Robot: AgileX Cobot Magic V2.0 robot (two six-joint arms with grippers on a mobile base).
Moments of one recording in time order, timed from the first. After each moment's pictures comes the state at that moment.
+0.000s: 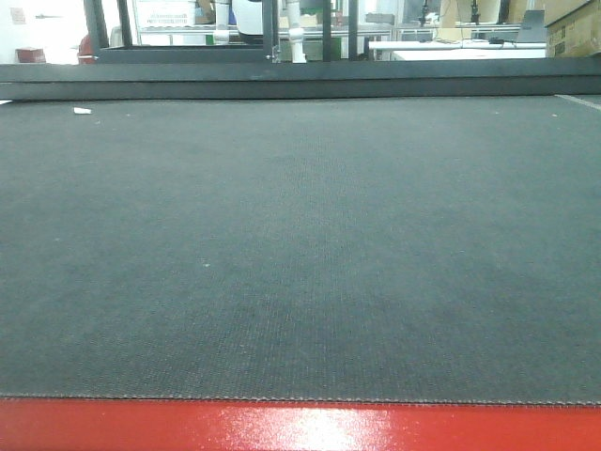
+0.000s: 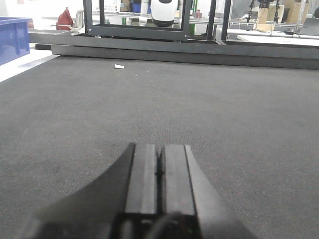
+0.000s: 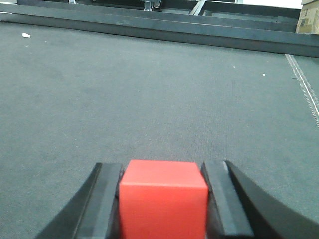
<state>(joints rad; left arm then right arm) -0.06 -0.01 0.03 -0.10 0.01 0.06 0.24 0.19 -0.54 -0.12 0.60 0.13</state>
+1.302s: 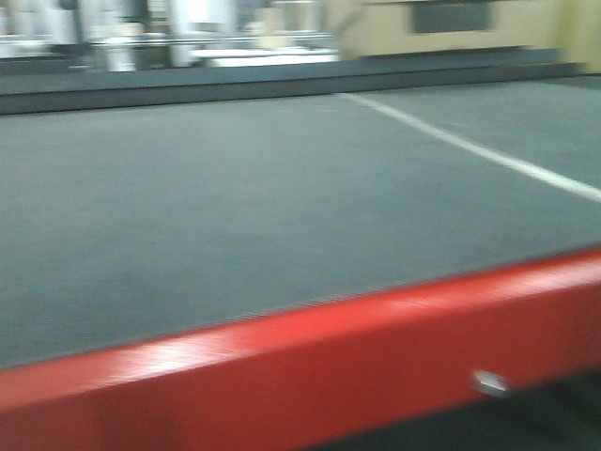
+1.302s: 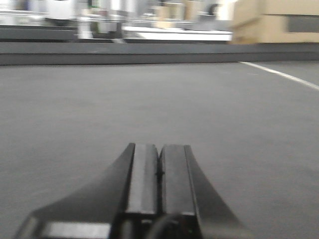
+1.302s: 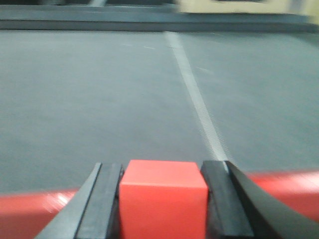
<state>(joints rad) -0.06 -0.01 0.03 -0.10 0.01 0.06 0.24 0.19 -0.54 -0.12 0.61 0.13</state>
